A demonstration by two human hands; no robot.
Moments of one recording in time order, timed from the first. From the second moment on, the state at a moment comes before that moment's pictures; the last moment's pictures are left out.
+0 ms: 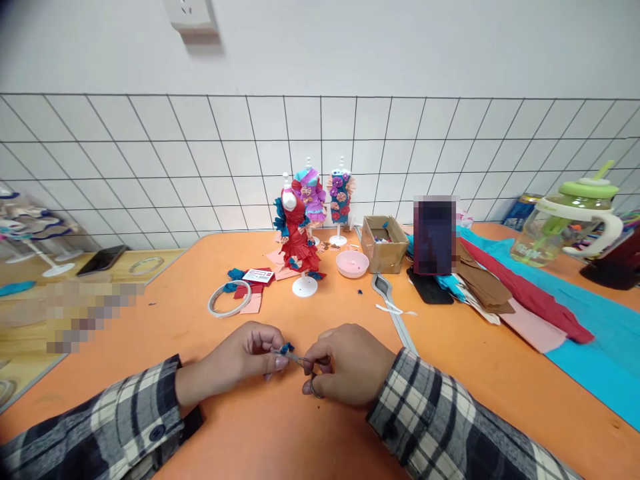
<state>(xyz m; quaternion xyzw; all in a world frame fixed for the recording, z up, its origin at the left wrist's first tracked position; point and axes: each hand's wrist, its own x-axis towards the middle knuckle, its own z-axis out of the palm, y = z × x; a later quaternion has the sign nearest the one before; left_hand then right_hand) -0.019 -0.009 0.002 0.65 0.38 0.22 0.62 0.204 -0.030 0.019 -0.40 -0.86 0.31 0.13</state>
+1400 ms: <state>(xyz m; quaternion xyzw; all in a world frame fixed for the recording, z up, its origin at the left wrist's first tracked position) -0.021 -0.008 0.018 0.69 0.36 0.08 0.63 0.205 -0.035 0.007 -0.36 -0.79 0.50 0.03</state>
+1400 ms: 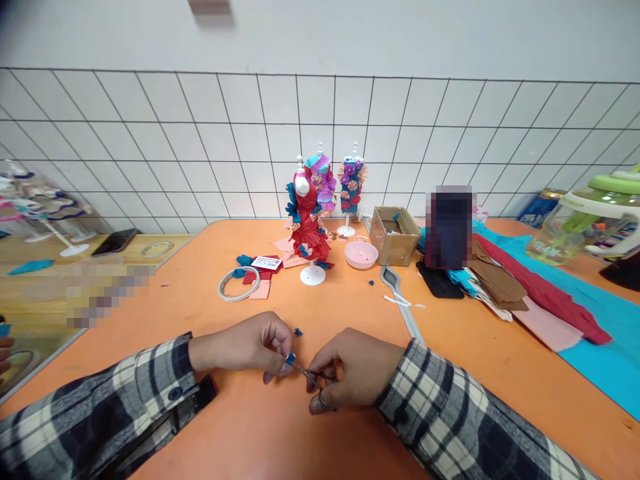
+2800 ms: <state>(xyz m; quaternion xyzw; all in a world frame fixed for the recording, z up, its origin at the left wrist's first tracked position) -0.019 -0.006 0.006 0.67 0.37 0.09 0.63 0.205 -0.029 -0.002 -0.37 -0.77 0.52 0.04</state>
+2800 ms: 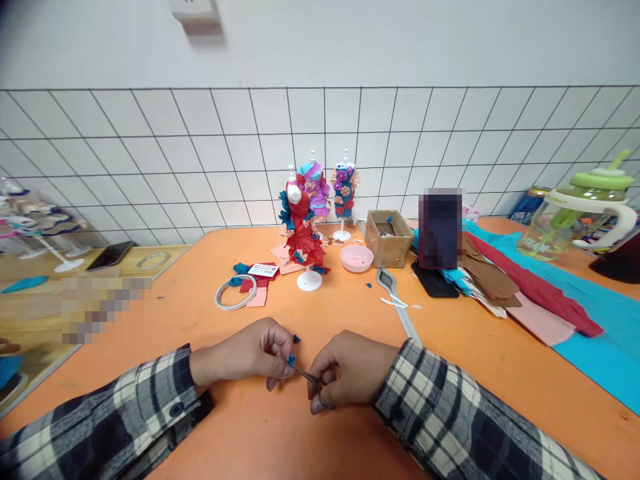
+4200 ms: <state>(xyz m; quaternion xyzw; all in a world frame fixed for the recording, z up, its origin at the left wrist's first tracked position) -0.005 -0.009 -0.005 0.69 0.45 0.32 0.47 0.207 -0.014 0.005 -0.51 -0.69 0.45 0.26</state>
